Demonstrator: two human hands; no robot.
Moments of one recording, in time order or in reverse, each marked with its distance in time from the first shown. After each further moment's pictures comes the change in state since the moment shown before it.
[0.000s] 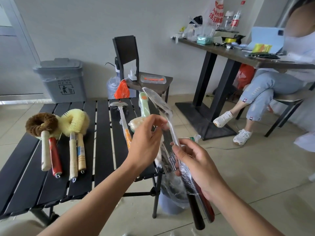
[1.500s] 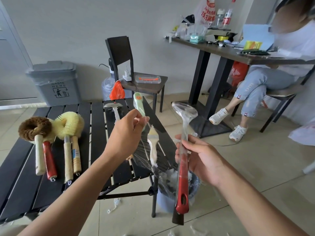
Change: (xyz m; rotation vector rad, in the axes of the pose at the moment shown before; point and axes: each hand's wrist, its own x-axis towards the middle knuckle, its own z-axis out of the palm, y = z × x) left_hand 0.016 0.004 -0.036 0.324 -0.004 -0.020; right_hand 0.016 -0.017 -0.029 0.483 -0.022 0.338
